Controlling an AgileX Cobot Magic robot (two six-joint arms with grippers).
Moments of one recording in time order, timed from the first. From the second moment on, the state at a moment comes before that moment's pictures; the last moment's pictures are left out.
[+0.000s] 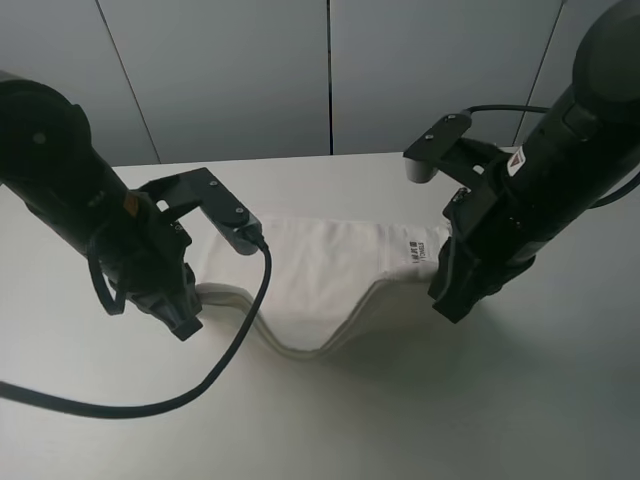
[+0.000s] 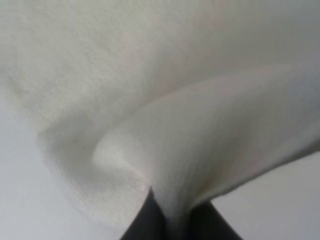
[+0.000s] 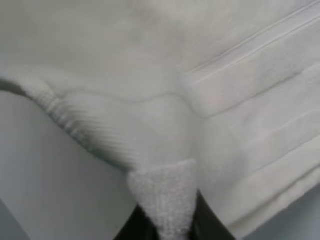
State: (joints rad) left arm -0.61 1.59 -0.86 -0.05 0.69 0.28; right arm 0.57 1.46 -0.83 0.21 0.81 -0.45
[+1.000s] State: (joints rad) left arm -0.61 1.59 -0.86 0.49 0.46 -0.50; right arm 0.56 1.55 -0.85 -0.08 0.58 0.00
